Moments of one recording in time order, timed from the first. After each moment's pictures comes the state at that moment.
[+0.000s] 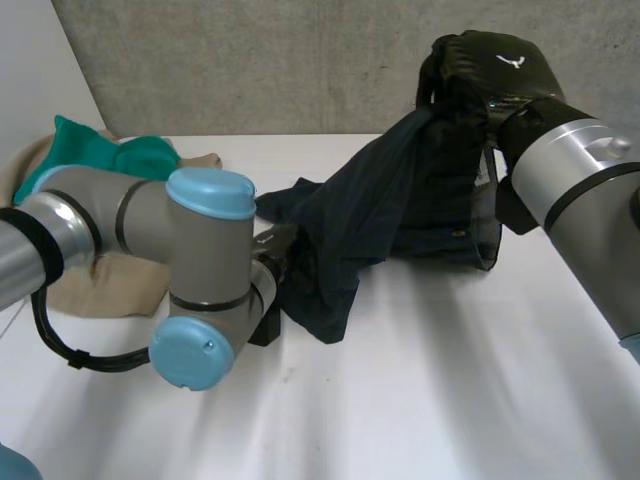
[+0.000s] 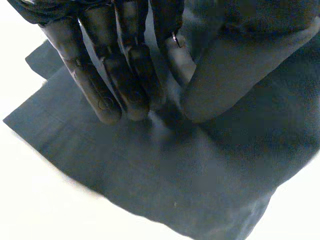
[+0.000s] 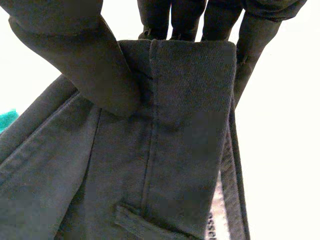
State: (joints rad) left arm 4.04 -2.33 -1.04 2.93 -1.71 2.69; right arm 2.07 -1.43 1.34 -0.01 1.52 3.20; left_hand 1.18 1.19 1.18 1.19 0.99; right_hand 1.11 1.17 1.18 1.20 0.99
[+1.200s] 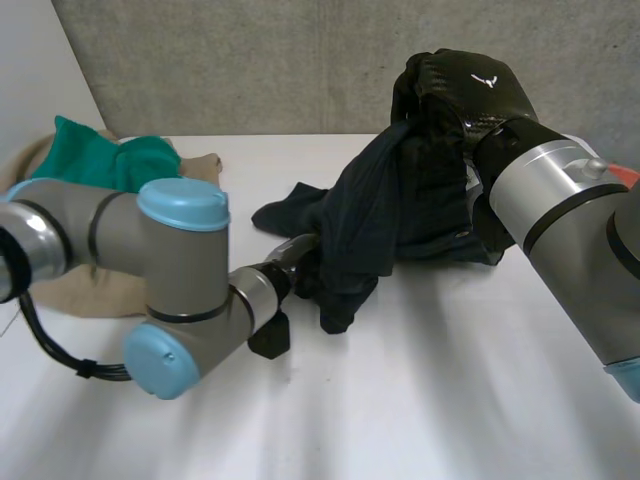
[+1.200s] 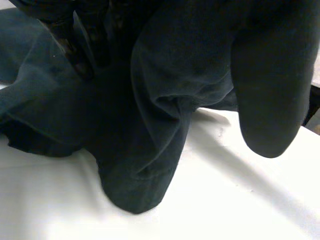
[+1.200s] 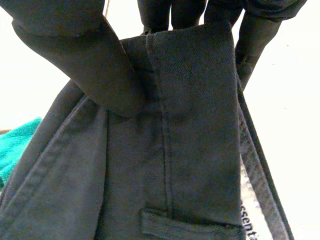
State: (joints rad) left arm 4.07 -2.27 -1.19 3.04 -1.43 2.65; right arm 2.13 -1.43 1.36 -0.03 1.52 3.26; left_hand 0.28 0.26 0.26 0.26 0.10; right_hand 1.11 1.17 1.18 1.20 1.00
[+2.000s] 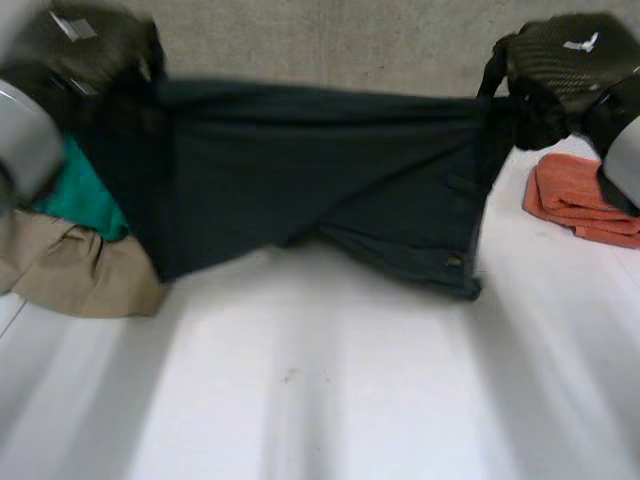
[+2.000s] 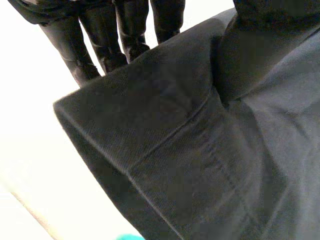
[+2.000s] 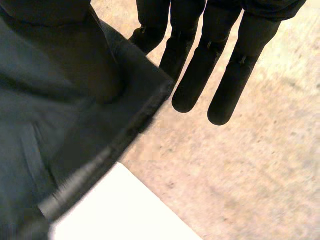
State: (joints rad) left arm 4.32 -1.57 -1.25 2.91 -1.55 3.47; right arm 1.88 -1.56 1.34 0.14 1.35 2.85; left_hand 1.15 1.19 1.19 1.20 0.99; right_hand 1.11 1.17 1.19 1.20 1.00
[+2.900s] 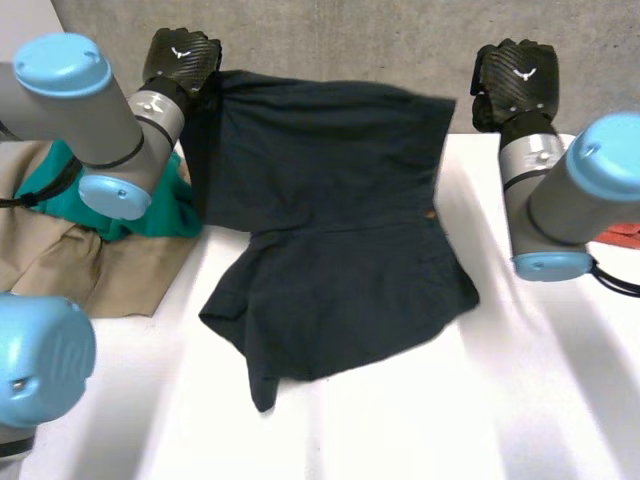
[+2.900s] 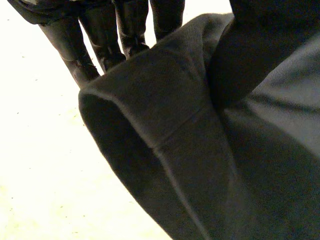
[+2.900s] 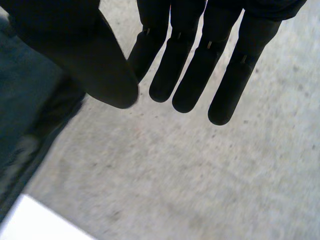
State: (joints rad) left arm 4.37 -2.67 -0.12 3.02 -1.46 3.49; right arm 1.93 -0.92 1.15 -0.63 1.61 2.97; left_hand 1.14 1.18 1.18 1.18 0.98; right_hand 1.10 1.14 1.15 1.15 0.98
